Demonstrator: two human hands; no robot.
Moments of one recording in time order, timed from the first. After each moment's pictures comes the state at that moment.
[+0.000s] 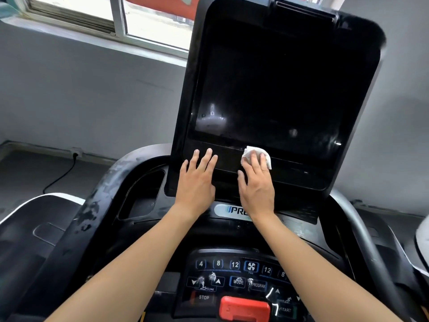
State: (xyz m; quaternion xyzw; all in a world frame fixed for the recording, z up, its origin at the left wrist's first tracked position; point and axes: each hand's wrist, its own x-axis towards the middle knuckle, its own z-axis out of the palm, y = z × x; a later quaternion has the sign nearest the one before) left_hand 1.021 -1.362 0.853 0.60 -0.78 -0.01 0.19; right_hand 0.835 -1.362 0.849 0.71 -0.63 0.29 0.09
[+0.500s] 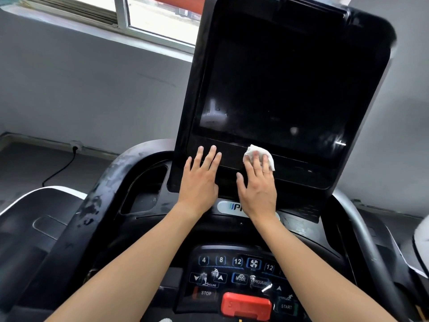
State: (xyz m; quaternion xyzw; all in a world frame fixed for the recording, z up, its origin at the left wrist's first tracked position) left_hand 1.024 -1.359 0.847 0.60 -0.78 -0.01 0.19; right_hand 0.840 -1.353 0.842 0.70 -0.66 0.24 0.10
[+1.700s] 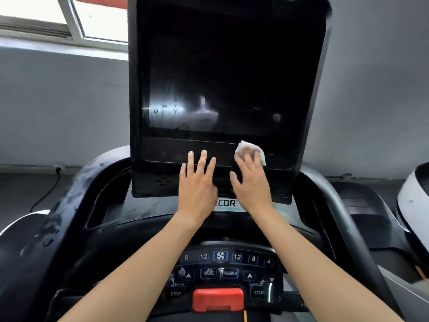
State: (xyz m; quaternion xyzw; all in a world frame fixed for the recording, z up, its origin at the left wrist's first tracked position) left_hand 0.921 -1.336 0.853 0.59 -0.79 0.00 0.18; right_hand 0.753 -1.331 0.854 0.68 -0.69 0.26 -0.03
